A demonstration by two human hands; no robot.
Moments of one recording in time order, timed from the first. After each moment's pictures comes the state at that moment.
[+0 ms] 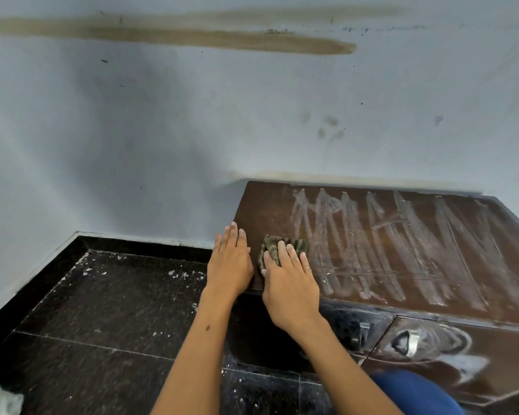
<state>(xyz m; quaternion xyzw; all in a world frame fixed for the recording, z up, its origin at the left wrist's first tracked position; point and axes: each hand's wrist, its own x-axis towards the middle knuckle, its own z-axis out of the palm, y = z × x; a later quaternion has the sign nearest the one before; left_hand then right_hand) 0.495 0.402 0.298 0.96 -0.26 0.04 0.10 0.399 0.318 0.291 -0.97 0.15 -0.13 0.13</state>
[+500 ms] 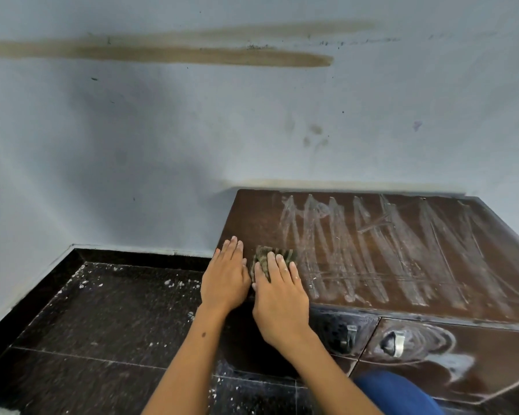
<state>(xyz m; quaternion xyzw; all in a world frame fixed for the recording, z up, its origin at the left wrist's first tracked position) 0.485 0.399 0.283 0.94 -0.29 0.07 0.13 0.381 0.321 0.291 -0.97 0.13 -0.16 0.11</state>
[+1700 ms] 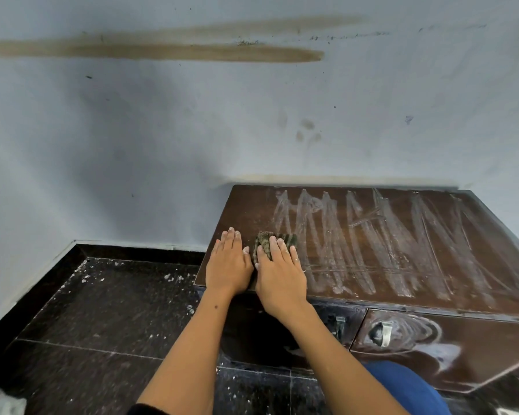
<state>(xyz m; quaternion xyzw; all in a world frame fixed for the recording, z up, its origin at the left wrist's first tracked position) 0.480 0.375 0.289 0.96 -0.26 0.04 0.14 0.391 0.292 0.302 -0.97 0.13 -0.11 0.15</state>
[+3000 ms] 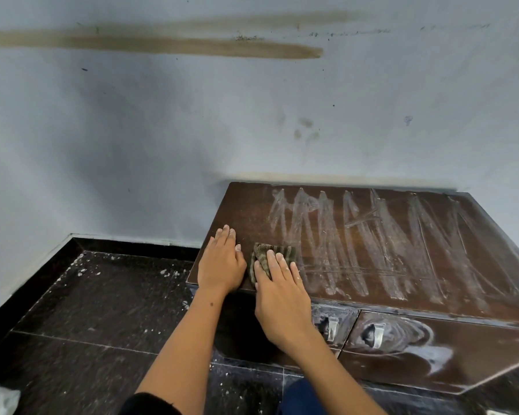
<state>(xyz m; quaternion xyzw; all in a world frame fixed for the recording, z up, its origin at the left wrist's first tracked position) 0.479 0.375 0.289 0.95 -0.24 0.06 0.18 0.353 0.296 0.293 -0.98 0.11 -0.12 0.15</state>
